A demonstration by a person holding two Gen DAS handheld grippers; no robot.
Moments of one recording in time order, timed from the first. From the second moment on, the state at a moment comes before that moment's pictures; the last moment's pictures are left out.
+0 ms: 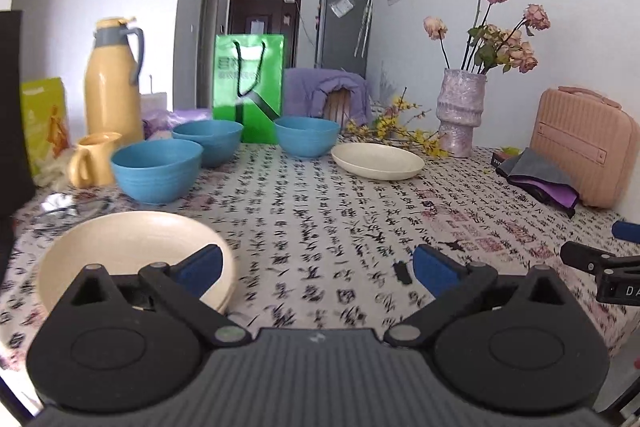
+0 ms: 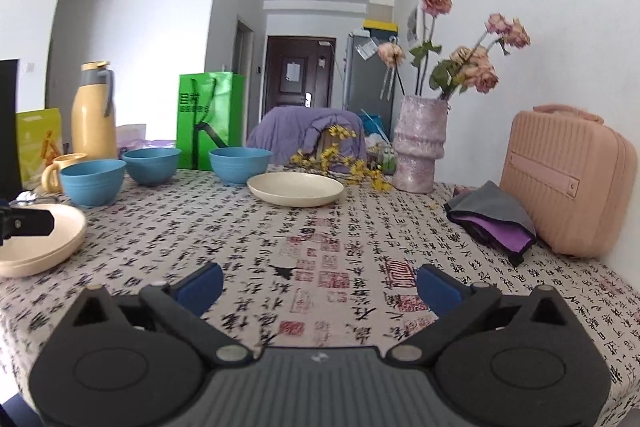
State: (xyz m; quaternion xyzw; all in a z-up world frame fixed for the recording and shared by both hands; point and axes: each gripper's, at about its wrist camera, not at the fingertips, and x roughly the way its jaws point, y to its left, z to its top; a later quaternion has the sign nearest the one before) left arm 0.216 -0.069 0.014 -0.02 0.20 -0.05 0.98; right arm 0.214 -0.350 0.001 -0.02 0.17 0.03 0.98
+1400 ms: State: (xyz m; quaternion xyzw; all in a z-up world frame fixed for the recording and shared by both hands) left arm 0.653 -0.115 -0.043 -0.07 0.33 -0.12 0.93; right arm 0.669 -0.376 -0.062 0.10 0.31 0.07 0.94
